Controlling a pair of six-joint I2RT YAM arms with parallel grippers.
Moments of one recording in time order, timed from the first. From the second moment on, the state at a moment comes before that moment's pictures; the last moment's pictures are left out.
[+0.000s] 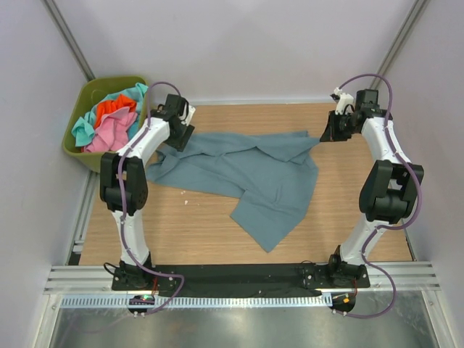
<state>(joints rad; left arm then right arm) -0.24 2.01 1.71 -0.76 -0.24 0.25 -0.17 1.84 1.58 -0.73 -0.50 -0.20</state>
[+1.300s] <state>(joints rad) -0.35 2.21 1.83 -0.80 -0.21 0.36 -0.23 1.84 1.59 -0.73 -0.48 -0.20</state>
